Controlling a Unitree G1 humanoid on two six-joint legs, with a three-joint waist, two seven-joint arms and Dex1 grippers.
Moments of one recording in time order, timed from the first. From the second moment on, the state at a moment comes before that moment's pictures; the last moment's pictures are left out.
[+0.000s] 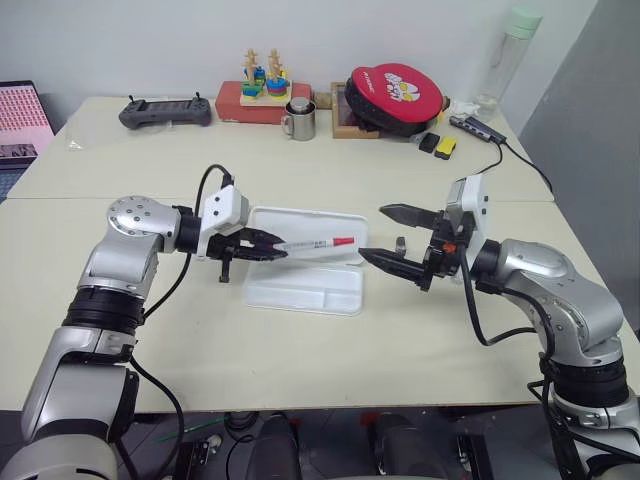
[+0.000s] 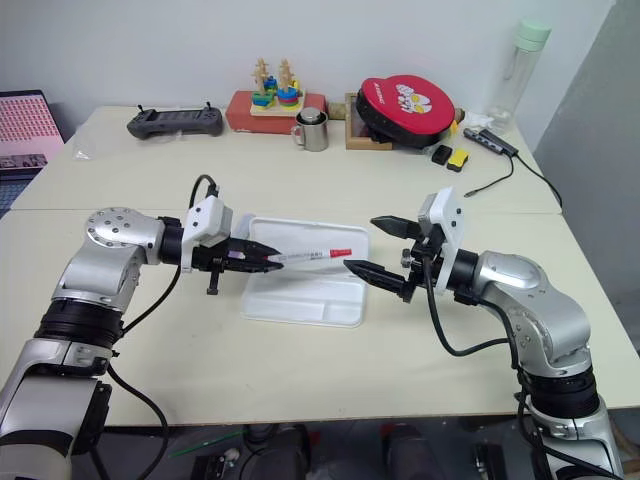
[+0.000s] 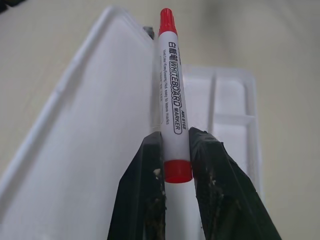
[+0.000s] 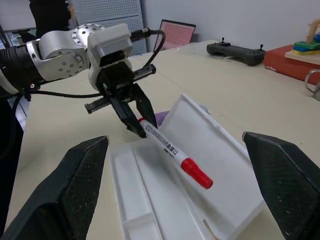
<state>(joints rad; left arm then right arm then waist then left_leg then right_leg) -0.76 0.75 -0.16 0.48 -0.23 0.02 -1.49 -0.46 -0.50 0.01 -0.42 0.60 0.70 0.77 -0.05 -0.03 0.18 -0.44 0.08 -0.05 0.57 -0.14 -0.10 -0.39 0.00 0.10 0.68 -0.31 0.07</state>
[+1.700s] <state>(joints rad) -0.61 0.59 0.22 0.45 -0.32 0.57 -0.58 -0.68 -0.35 0.12 -0.23 0.49 0.58 0.73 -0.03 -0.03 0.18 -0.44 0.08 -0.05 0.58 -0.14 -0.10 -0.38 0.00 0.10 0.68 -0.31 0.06</state>
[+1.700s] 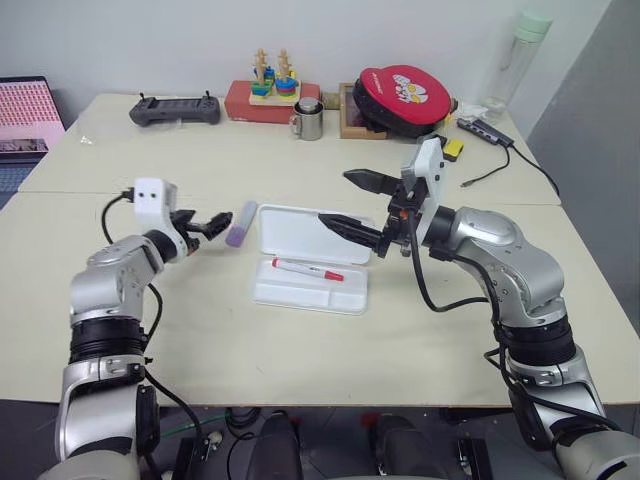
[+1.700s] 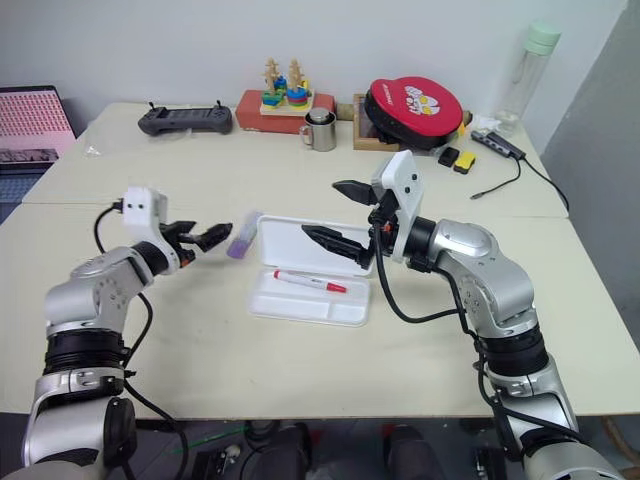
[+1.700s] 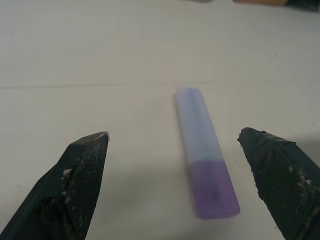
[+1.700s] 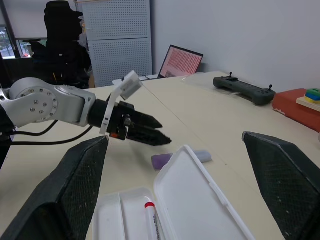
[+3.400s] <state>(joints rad) -0.74 0.48 0.36 0.44 -0.44 0.43 -0.59 -0.67 -0.39 0.09 -0.28 0.53 0.60 0.75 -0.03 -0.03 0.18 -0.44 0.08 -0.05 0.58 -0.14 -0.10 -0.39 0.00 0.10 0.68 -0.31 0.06</state>
